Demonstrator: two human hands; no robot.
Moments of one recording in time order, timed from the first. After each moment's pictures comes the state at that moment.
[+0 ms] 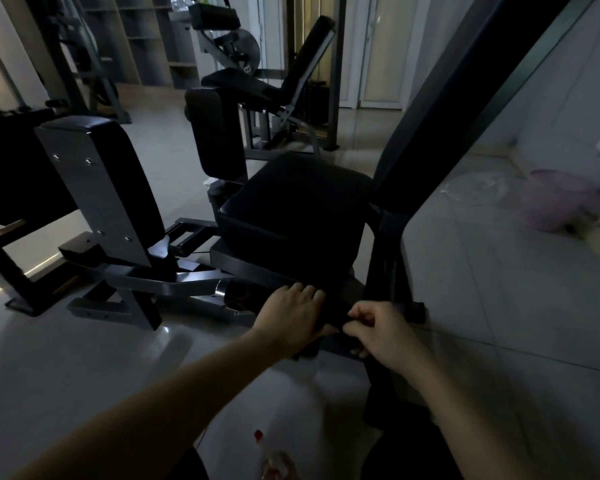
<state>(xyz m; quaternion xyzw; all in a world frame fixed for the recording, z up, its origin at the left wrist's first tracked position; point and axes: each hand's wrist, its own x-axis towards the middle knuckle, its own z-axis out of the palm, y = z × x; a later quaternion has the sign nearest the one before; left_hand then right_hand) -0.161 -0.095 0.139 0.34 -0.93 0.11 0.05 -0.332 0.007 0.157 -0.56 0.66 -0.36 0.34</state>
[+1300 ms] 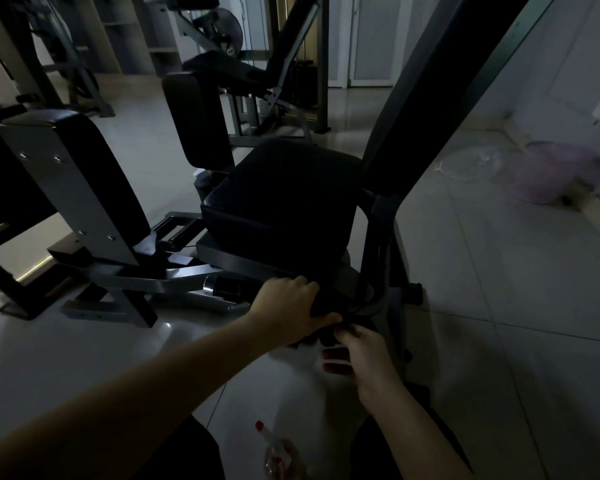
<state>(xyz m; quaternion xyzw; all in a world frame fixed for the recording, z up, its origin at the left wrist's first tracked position) -0.171 -0.095 0.148 0.39 -0.92 0.06 0.02 -0.287 0.020 0.113 -0.20 0.64 -0.54 0.52</state>
